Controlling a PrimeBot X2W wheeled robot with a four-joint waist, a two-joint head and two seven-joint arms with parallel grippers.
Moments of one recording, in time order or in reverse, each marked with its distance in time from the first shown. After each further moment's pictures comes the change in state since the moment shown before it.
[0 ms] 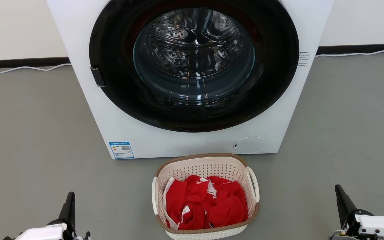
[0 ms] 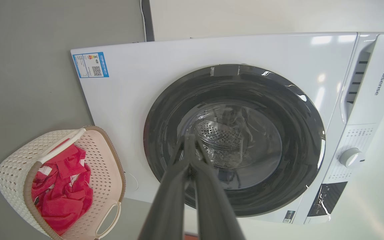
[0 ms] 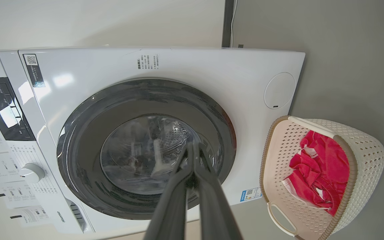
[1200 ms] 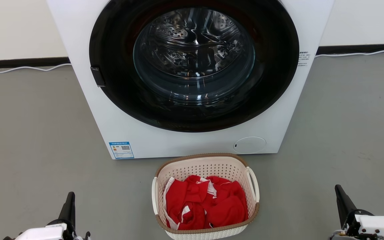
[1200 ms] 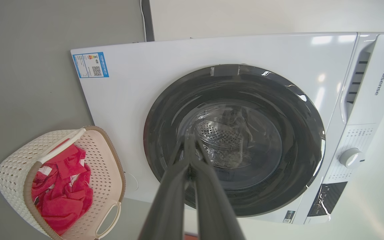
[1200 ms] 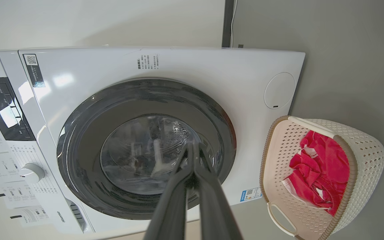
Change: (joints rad) left arm 0.000 0.000 0.000 0.000 0.000 0.000 0.000; right arm 0.000 0.000 0.000 0.000 0.000 0.000 0.000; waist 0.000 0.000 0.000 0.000
